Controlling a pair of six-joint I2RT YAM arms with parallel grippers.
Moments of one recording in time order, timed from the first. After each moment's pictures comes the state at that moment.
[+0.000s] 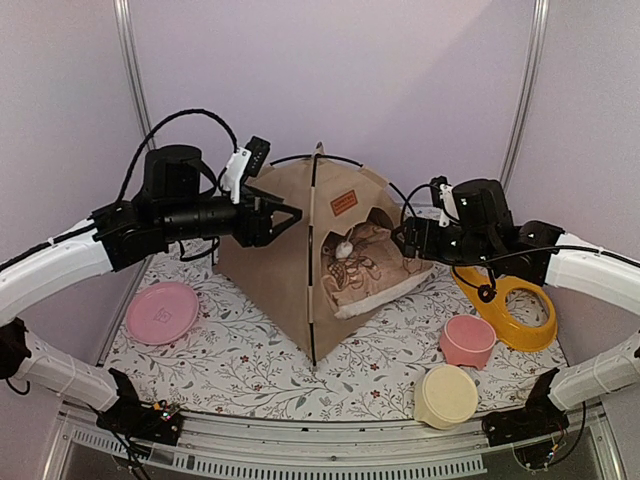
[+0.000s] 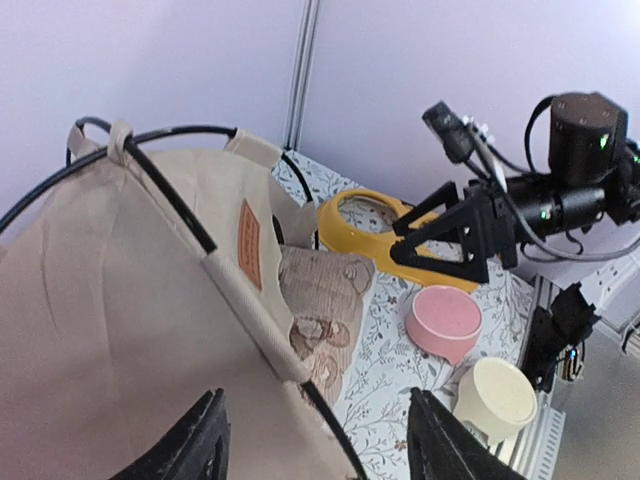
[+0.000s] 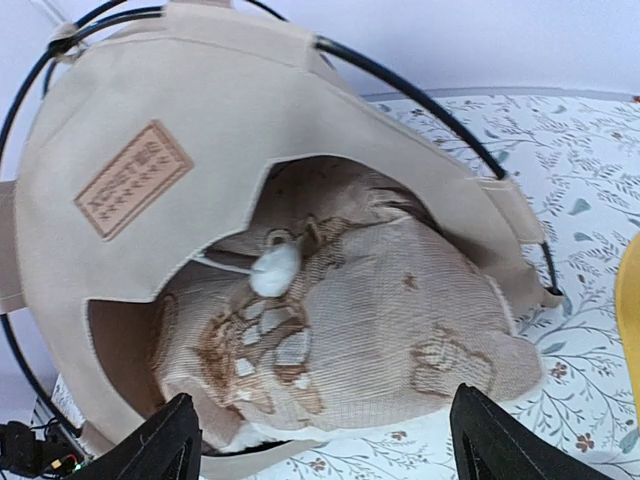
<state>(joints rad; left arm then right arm) -0.81 1.23 1.15 -0.20 0.17 -0.15 0.79 1.26 1.05 -0.30 0.19 0.57</state>
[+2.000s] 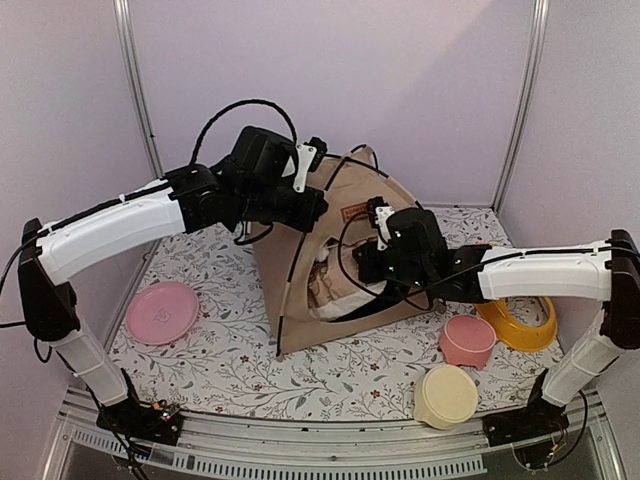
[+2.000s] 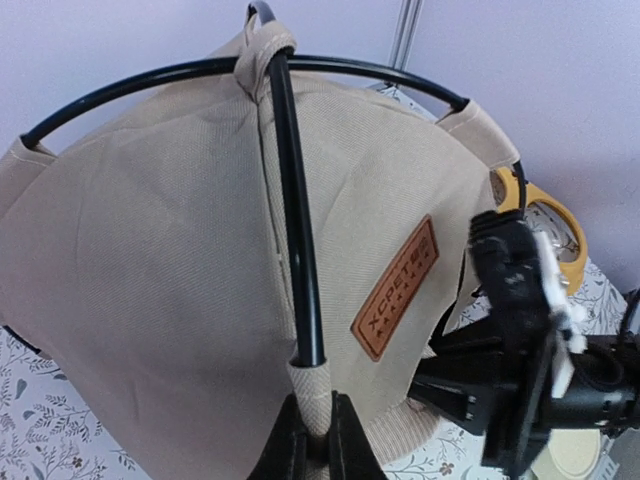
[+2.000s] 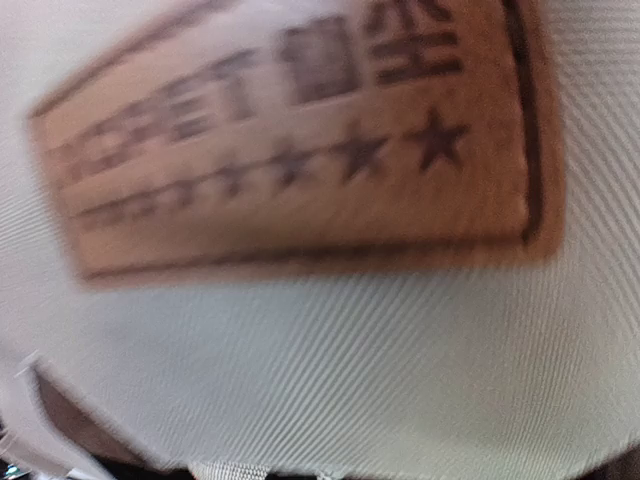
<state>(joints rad) -0.94 1.66 1.62 -0.49 -0.19 -0.24 0.93 1.55 1.02 0.06 0.28 0.47</state>
